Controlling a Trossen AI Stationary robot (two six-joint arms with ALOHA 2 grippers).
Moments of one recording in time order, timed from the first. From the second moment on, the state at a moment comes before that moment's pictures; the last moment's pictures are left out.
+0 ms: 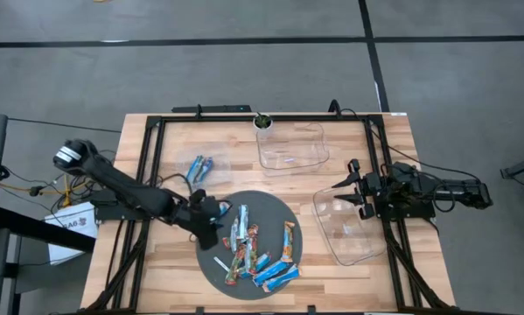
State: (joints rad) left arm -0.43 1.31 0.75 -0.42 -0.32 -0.74; right arm -0.06 0.02 0.01 0.04 -0.23 -0.08
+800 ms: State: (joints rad) left arm -0.32 1.52 0.75 -0.52 -0.23 -0.99; right arm -0.05 0.02 0.01 0.04 -0.23 -0.08
